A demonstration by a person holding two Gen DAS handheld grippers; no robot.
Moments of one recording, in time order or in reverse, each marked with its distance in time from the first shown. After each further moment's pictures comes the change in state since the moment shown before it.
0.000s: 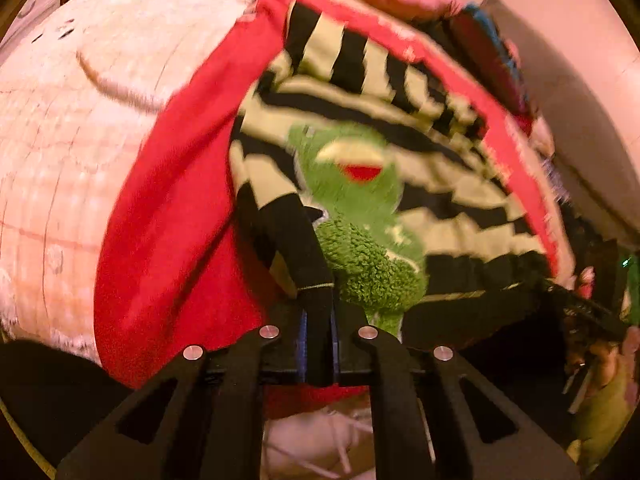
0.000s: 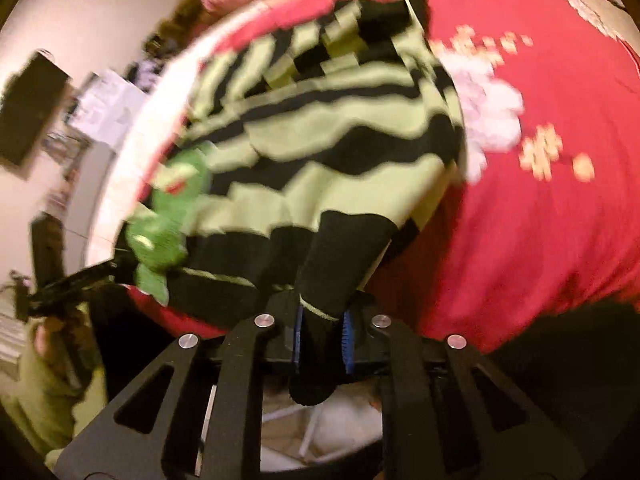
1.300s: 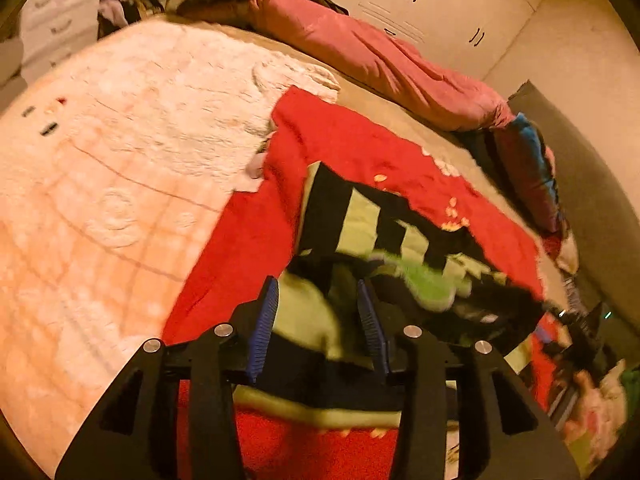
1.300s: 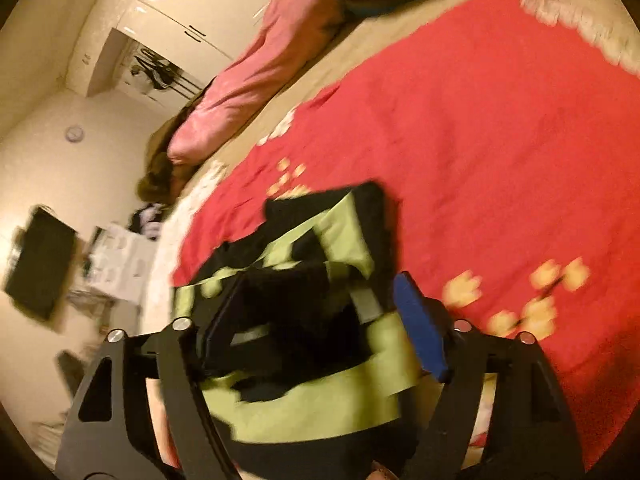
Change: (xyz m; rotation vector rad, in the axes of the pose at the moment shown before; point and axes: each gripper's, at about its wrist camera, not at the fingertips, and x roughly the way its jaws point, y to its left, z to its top) left arm 0.040 -0.004 0.186 -0.122 -0.270 0.111; right arm 0.046 -0.112 0.227 0.273 -0.315 0.083
